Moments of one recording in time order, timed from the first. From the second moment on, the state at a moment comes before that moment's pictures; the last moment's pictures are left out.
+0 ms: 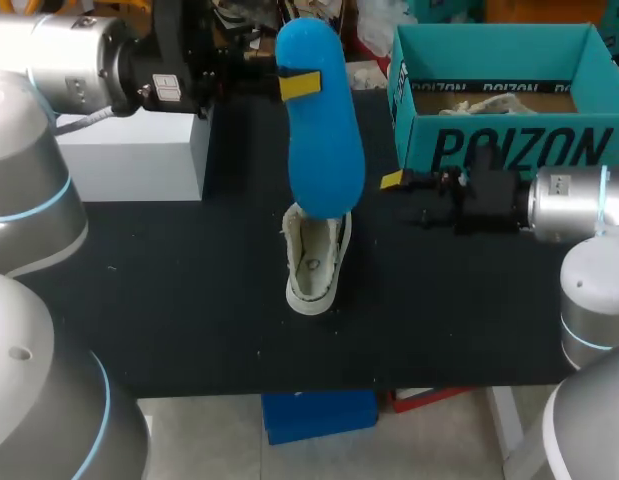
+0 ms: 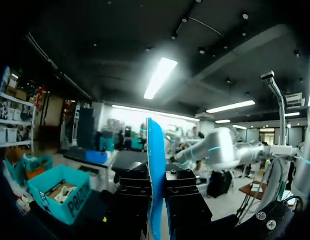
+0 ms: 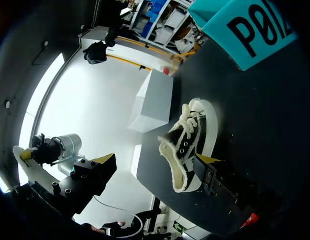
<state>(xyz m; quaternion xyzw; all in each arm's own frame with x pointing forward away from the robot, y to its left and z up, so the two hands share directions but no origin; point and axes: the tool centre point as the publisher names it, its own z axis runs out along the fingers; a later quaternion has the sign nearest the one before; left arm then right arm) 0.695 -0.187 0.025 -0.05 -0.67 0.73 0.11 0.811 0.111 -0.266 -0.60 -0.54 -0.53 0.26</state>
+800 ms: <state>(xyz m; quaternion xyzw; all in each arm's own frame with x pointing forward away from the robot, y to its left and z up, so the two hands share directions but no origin) 0.679 -0.177 -0.020 -0.25 -0.69 0.65 -0.18 0.810 0.110 -0.266 -0.60 -0.54 -0.53 0.26</state>
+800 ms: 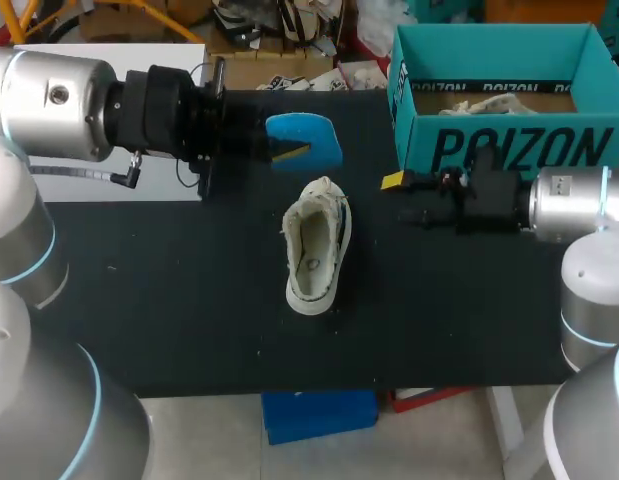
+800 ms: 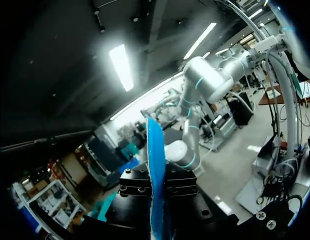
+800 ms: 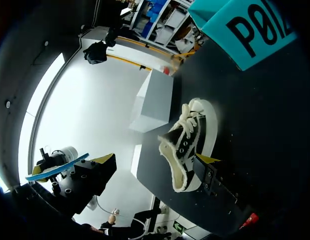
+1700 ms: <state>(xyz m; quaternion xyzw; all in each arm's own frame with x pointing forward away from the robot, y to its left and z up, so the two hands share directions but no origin) 0.611 -0.150 -0.147 -0.48 -0.63 0.48 -0.37 0.811 0.110 -0.266 -0.60 -0.54 -0.53 0.26</state>
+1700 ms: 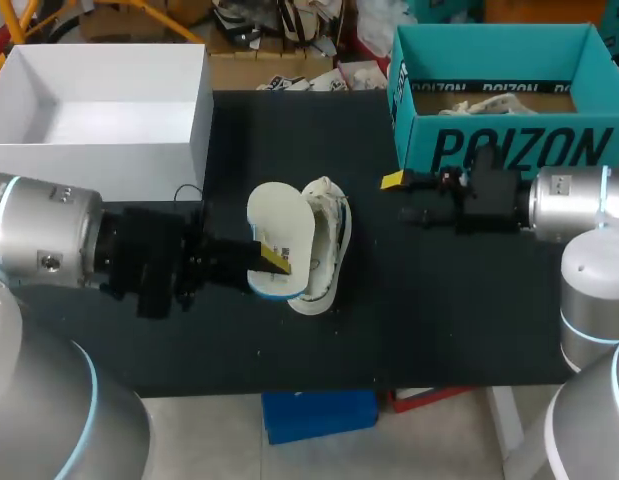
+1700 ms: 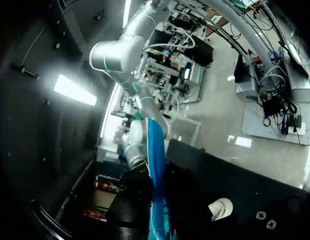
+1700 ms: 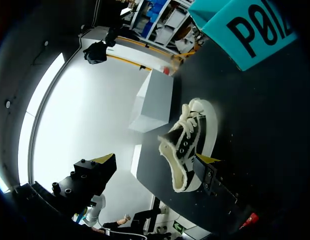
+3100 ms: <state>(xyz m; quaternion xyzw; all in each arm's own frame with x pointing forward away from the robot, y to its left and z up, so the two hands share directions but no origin) 0.662 -0.170 -0.256 -0.56 -0.49 0.40 -0.53 0.810 0.109 -0.266 -0.60 -0.54 -0.53 0.26</state>
